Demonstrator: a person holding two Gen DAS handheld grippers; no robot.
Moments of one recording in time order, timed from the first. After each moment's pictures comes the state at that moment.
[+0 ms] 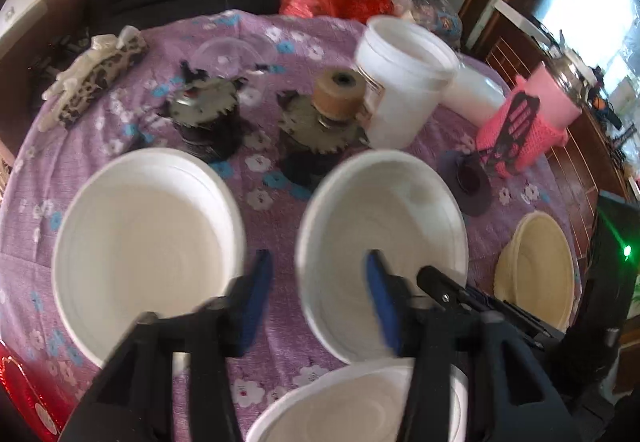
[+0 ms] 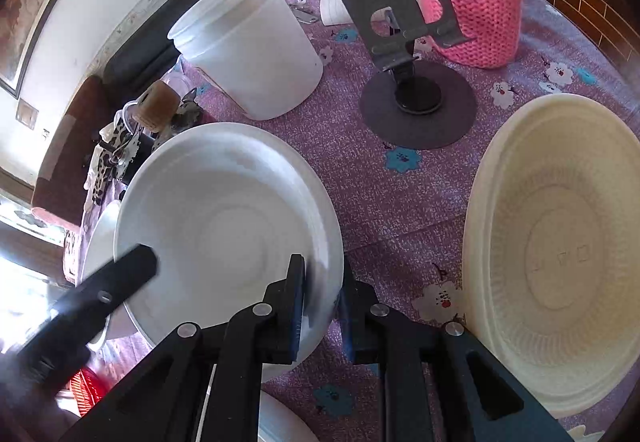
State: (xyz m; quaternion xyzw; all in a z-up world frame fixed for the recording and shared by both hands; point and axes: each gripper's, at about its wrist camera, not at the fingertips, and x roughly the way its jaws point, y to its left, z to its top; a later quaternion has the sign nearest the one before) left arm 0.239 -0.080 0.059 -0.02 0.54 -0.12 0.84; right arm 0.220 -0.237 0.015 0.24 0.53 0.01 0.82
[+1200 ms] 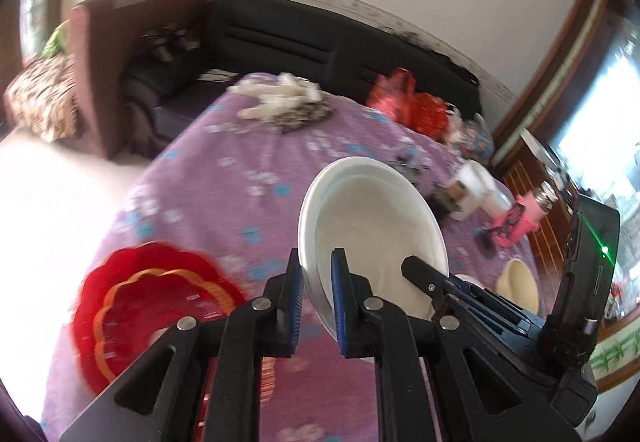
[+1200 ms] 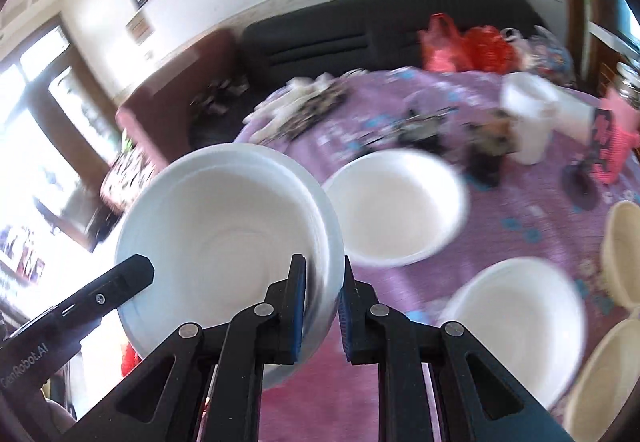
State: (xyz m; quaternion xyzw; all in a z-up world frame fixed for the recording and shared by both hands) left arm 0.068 0.196 0.166 -0.17 0.41 -0.02 0.90; right arm 0.121 0.012 0.136 0.09 0.44 0.17 0.88
